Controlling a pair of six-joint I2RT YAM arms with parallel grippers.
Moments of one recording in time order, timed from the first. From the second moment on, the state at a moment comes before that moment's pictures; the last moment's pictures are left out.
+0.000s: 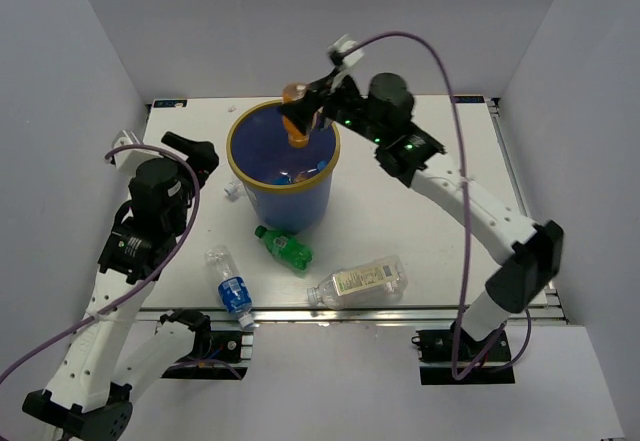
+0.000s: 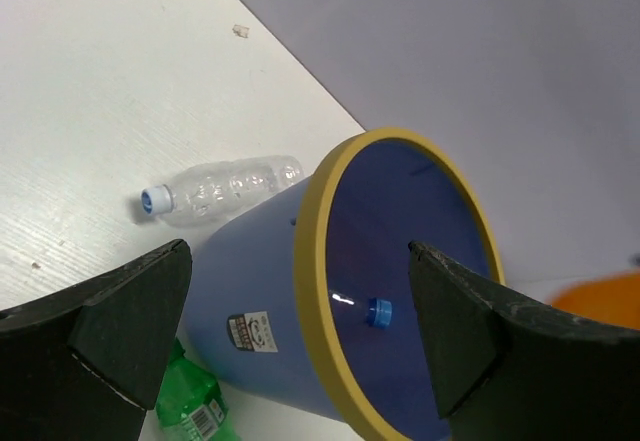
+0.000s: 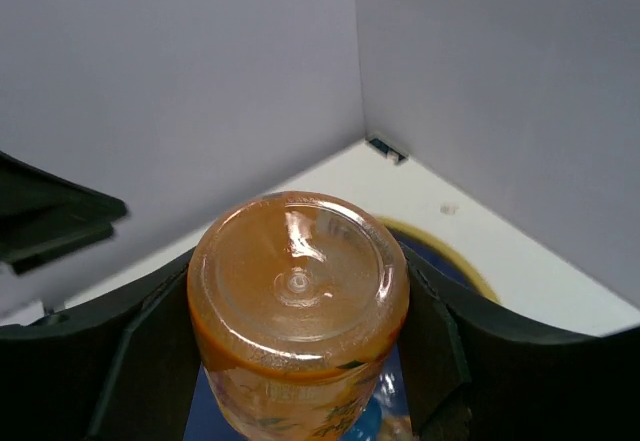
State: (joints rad) left arm -0.36 0.83 1.11 -0.55 -0.52 -0.87; right arm 0.72 1.55 1.61 0.11 -0.28 0.17
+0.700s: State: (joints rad) left arm -0.36 0.76 0.67 -0.88 -0.40 -1.05; right arm 0.77 1.46 1.42 -0.07 -0.18 0.04
